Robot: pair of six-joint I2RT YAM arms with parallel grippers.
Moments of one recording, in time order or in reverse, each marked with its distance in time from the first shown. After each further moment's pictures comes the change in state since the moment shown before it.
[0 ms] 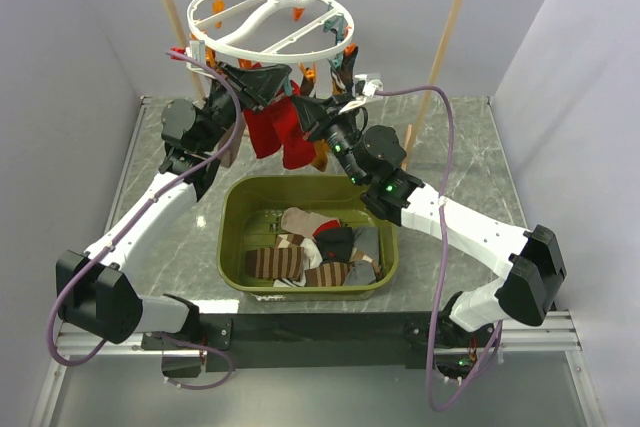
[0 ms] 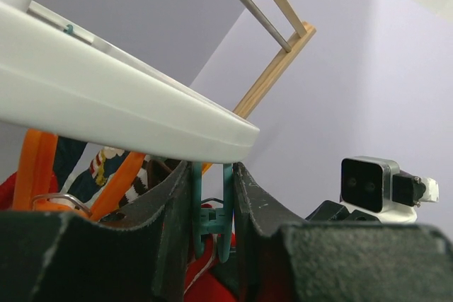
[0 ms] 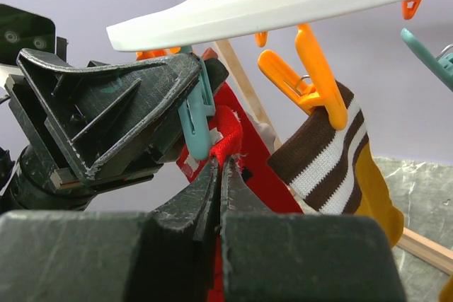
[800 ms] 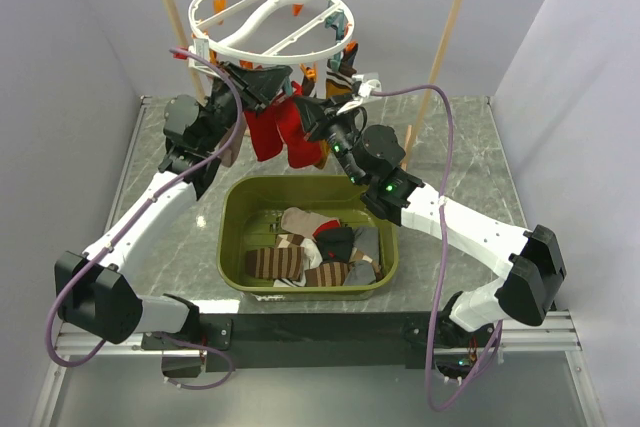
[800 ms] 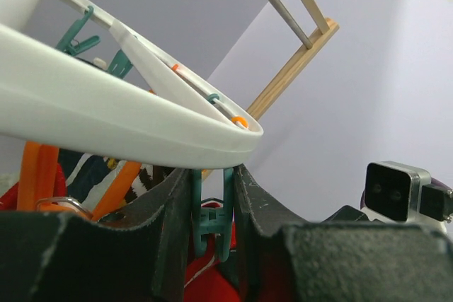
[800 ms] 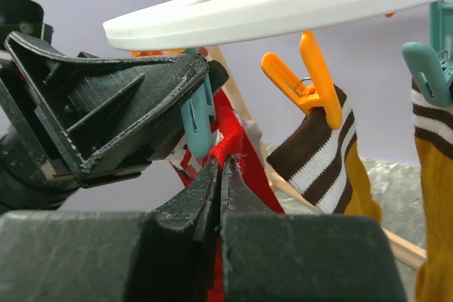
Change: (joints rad) left arm -0.010 0.001 0.028 -0.106 -0.039 0.031; right arm 0.000 0.001 0.004 -0.023 0.022 -0.081
